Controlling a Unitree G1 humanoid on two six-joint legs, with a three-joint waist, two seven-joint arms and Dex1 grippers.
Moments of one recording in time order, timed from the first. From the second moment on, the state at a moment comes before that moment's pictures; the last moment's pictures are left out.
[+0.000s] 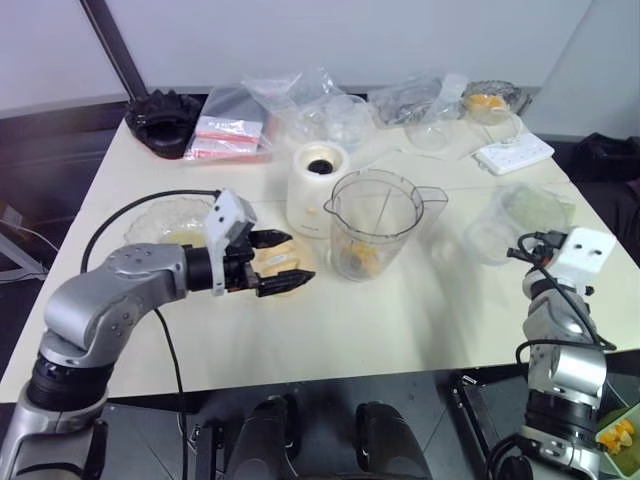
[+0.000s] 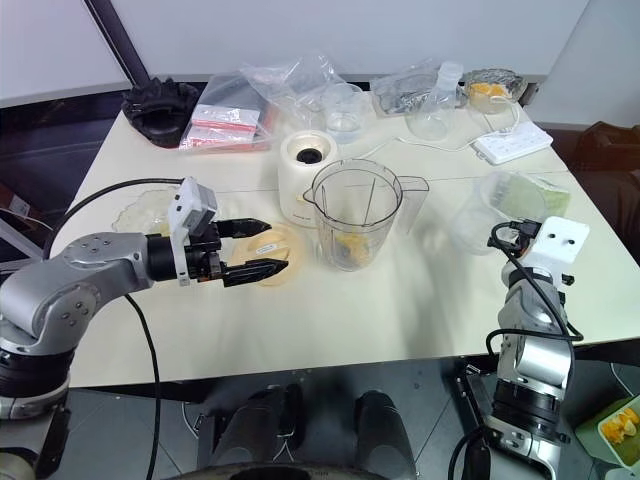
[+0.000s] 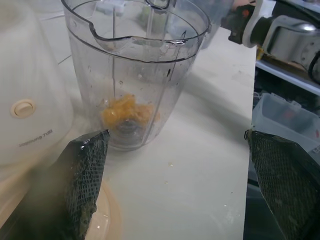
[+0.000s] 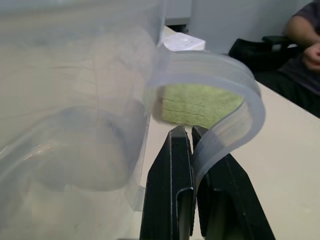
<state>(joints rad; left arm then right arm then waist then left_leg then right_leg) -0.41 0.69 0.02 -0.47 -0.77 0.91 -0.74 -0.21 -0.27 -0.48 -0.01 0.13 0.32 -0.08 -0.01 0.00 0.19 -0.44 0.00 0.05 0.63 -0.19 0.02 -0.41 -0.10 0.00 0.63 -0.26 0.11</state>
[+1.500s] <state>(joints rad) -0.40 0.69 0.00 -0.43 -0.73 0.88 -0.77 0.14 -0.21 -0.35 -0.14 0.09 0.17 -0.09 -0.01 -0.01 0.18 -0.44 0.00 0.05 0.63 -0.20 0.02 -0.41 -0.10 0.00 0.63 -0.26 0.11</state>
